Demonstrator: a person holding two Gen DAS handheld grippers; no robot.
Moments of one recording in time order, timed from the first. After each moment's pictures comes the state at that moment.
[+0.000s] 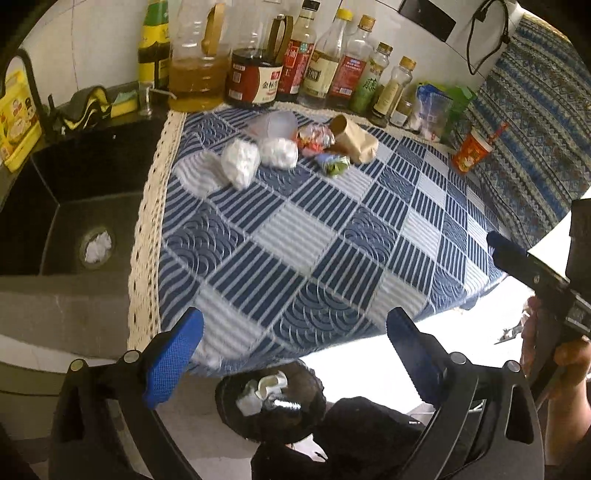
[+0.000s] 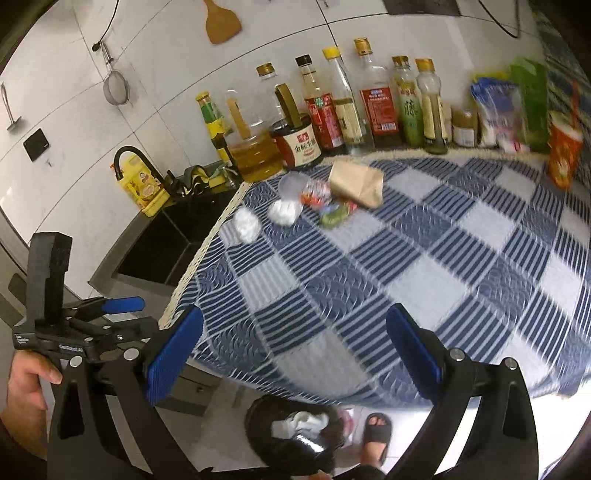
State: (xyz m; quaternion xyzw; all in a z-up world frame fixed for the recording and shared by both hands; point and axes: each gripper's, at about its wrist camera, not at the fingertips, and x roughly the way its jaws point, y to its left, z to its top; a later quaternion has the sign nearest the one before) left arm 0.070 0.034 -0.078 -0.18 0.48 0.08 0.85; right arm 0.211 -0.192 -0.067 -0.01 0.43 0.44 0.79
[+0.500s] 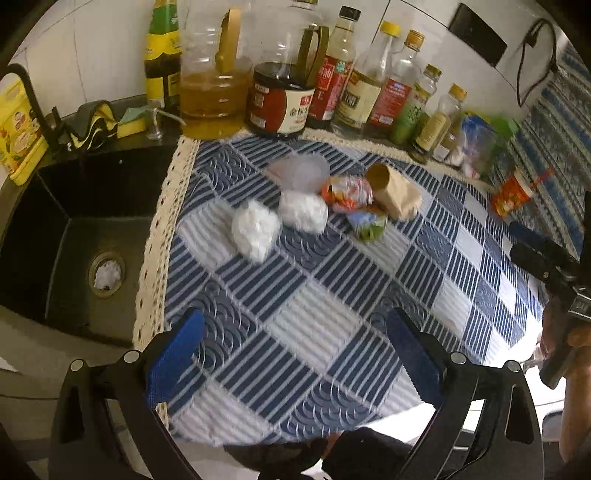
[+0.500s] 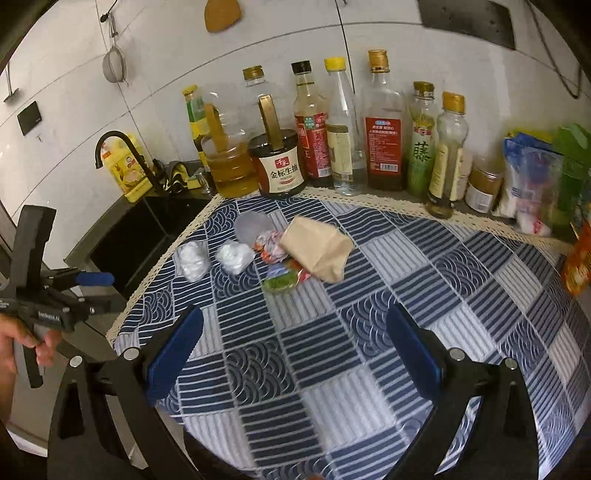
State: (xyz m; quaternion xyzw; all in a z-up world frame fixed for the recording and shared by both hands) left arm 0.158 0.070 -0.075 -0.19 0.48 0.13 0.84; right arm 0.338 -0.157 -0.066 -0.10 0.41 0.47 0.77
